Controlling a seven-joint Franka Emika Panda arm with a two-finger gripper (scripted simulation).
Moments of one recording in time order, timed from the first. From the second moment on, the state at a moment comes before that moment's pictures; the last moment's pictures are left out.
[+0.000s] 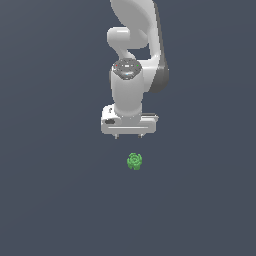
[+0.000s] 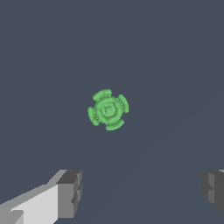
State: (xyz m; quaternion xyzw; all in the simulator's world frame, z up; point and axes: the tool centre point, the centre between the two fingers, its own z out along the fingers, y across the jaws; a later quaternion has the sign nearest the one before) arm -0.002 0.003 0.169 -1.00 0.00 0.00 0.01
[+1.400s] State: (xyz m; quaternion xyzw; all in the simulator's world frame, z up) arm 0.019 0.036 0.146 -1.00 0.05 0.00 0.02
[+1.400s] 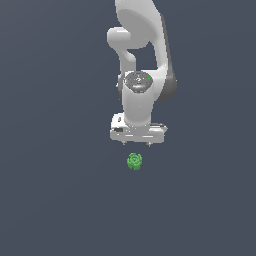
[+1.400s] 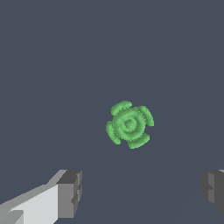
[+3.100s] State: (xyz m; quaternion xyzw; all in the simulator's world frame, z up) arm 0.046 0.032 0.049 -0.98 0.19 0.00 0.00
